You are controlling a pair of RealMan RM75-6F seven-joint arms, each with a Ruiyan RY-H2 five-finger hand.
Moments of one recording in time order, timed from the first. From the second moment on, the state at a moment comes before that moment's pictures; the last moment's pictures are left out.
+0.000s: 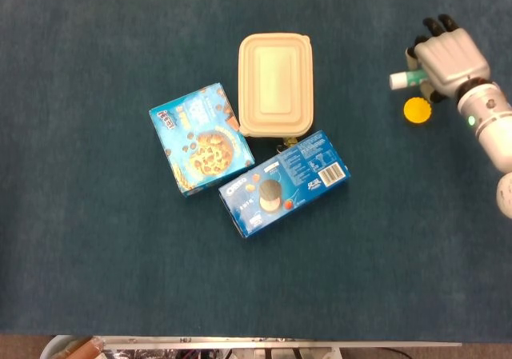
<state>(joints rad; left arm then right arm) -0.04 -1.08 -0.04 -1.59 1.48 1.51 0.03 0.99 -1.38 -0.04 -1.35 -0.67 0.74 -0.52</state>
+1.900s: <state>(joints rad) -0.04 -1.07 -0.03 -1.61 1.49 1.51 0.04 0.98 -1.31 0.03 -1.47 -0.80 0.71 -0.48</state>
